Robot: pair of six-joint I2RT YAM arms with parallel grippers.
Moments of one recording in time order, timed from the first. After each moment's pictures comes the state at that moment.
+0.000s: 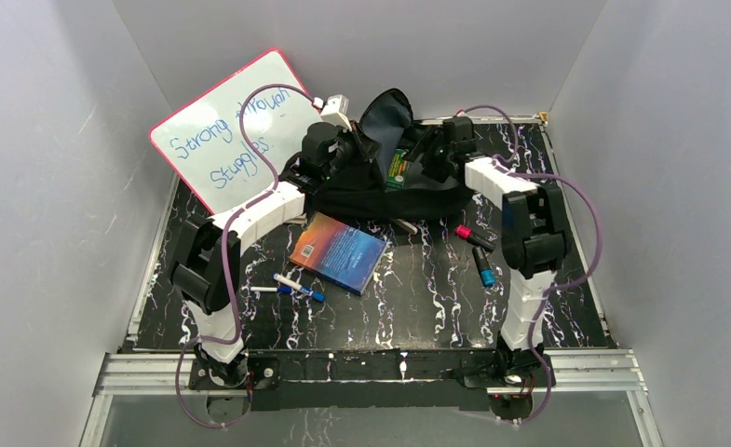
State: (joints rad) left arm -0.56 1.80 1.37 0.26 0.07 -0.58; right arm 0.28 2.03 1.48 -0.12 -0.18 0.81
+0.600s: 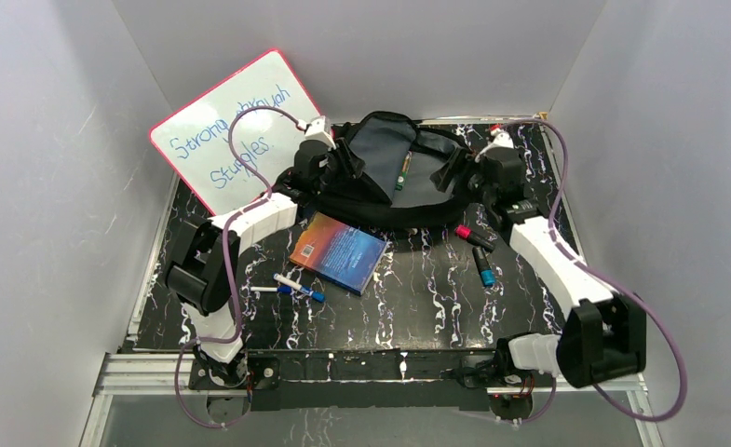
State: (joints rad) left arm -0.52 1.77 1.19 0.27 -0.03 -0.59; right arm 0.28 1.32 1.01 -0.12 -0.08 0.55
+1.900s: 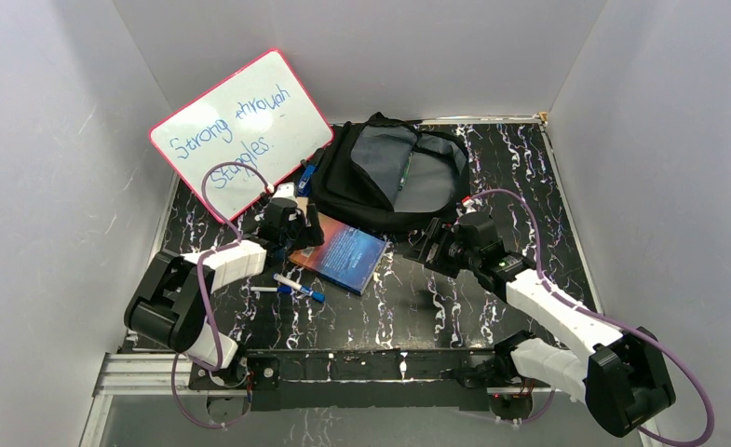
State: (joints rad) left arm -0.42 1.50 0.65 0.12 -0.12 -0.47; right arm 0.51 1.02 0.55 -0.21 -0.23 0.86
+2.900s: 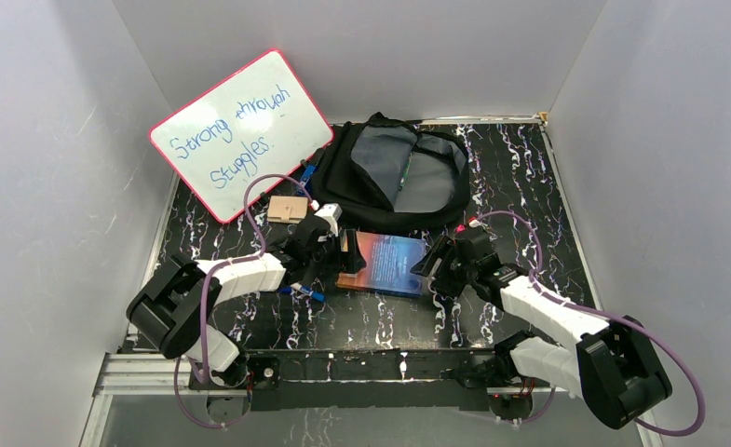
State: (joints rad) left arm -0.68 1.49 0.63 0.13 0.10 -0.59; right arm 0.51 1.06 0.41 -0.16 -0.15 0.99
